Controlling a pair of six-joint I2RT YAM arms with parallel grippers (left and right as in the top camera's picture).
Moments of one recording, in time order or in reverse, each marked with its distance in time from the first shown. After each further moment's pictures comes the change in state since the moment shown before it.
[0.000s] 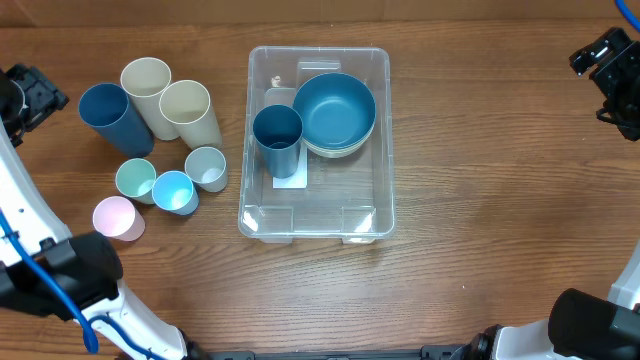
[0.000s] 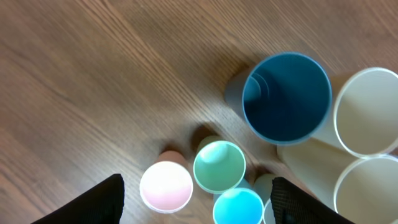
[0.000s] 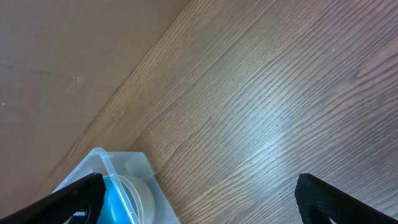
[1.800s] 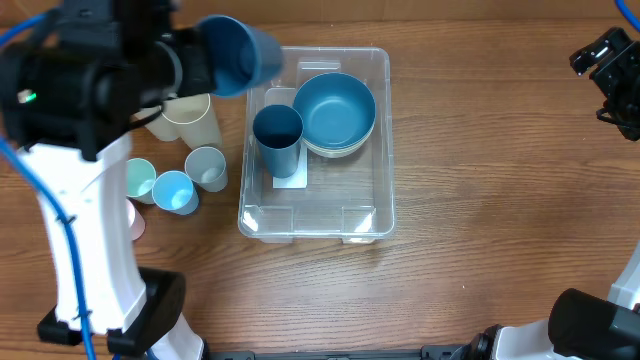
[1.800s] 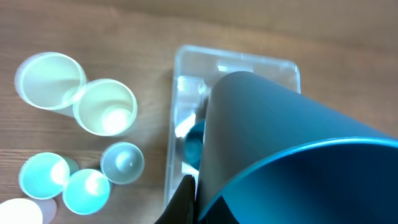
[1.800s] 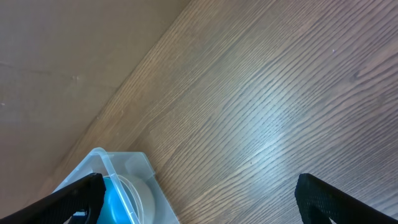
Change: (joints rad) left arm -0.667 -0.166 0.263 -0.059 0.090 0.030; right arm 0.000 0.000 0.000 0.000 0.000 0.000
